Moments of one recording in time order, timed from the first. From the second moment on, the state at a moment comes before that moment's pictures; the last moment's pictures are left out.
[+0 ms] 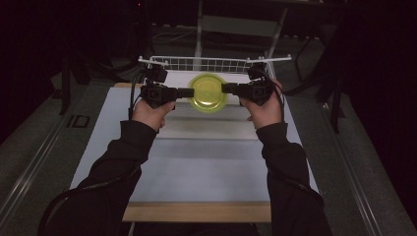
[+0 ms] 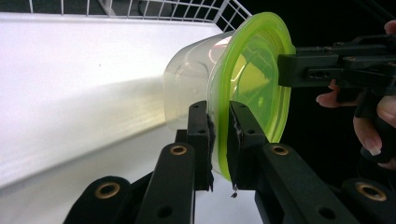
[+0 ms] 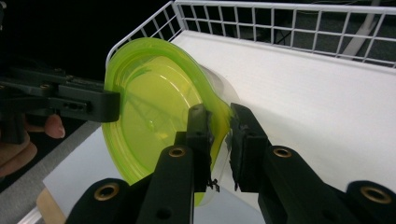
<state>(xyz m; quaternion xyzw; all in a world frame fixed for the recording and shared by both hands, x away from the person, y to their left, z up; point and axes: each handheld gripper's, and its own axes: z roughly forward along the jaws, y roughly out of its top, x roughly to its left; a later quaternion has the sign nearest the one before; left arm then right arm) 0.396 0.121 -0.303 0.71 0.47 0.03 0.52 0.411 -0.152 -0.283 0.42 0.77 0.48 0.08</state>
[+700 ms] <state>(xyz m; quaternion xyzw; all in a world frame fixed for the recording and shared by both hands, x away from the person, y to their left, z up) 0.434 0.125 -0.314 0.70 0.50 0.02 0.50 0.466 -0.143 -0.288 0.46 0.77 0.44 0.04</state>
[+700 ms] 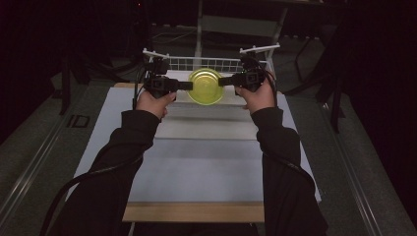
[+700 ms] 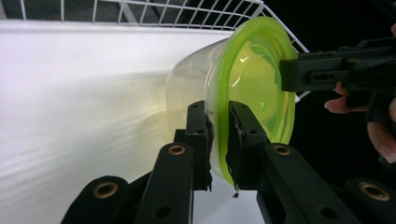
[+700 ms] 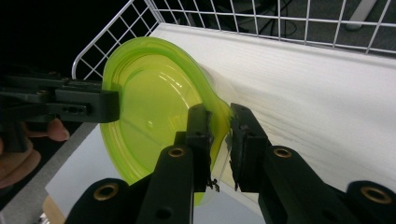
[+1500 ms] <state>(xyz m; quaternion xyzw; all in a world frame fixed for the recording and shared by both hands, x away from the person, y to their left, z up) 0.457 0.120 -0.326 0.69 0.52 0.04 0.51 0.500 -0.133 -0.293 0.47 0.78 0.42 0.07</state>
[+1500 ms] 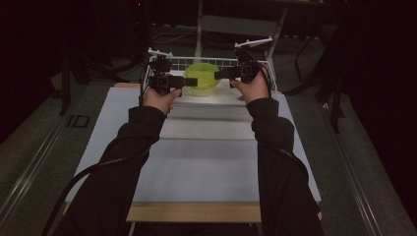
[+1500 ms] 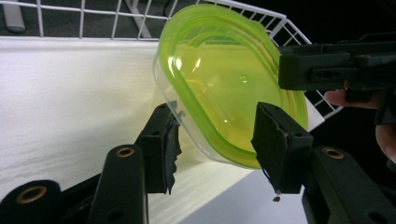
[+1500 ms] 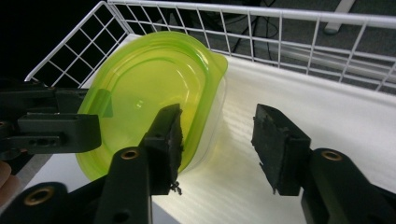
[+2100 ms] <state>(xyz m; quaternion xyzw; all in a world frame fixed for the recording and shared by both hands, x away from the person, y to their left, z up) 0.428 0.135 -0.312 0.68 0.47 0.15 0.54 0.472 -0.146 -0.283 0.44 0.77 0.45 0.10</state>
